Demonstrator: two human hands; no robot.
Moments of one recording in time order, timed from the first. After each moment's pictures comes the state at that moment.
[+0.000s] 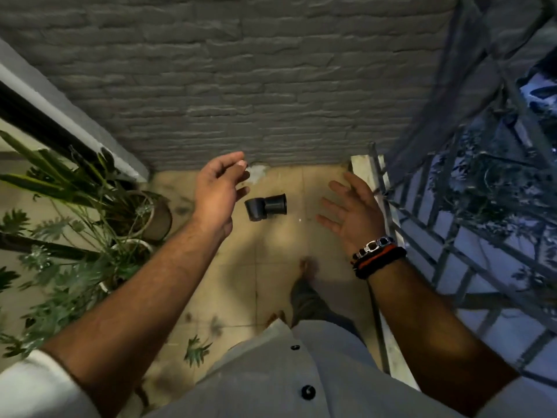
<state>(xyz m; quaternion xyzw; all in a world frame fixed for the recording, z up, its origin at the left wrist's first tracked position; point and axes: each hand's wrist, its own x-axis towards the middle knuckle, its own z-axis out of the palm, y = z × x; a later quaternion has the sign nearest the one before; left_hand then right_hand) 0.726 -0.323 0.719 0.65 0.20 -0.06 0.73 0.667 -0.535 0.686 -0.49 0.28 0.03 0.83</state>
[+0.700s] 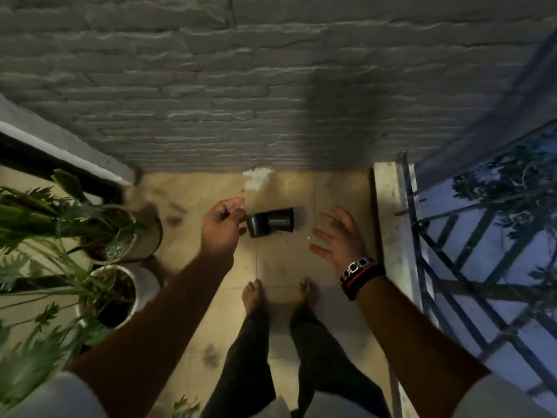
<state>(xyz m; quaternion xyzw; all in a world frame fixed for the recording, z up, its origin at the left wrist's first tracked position) 0.913 -0.338 0.543 0.68 0.31 -0.12 0.65 0.876 -0.546 0.517 -0.51 0.37 0.16 0.76</state>
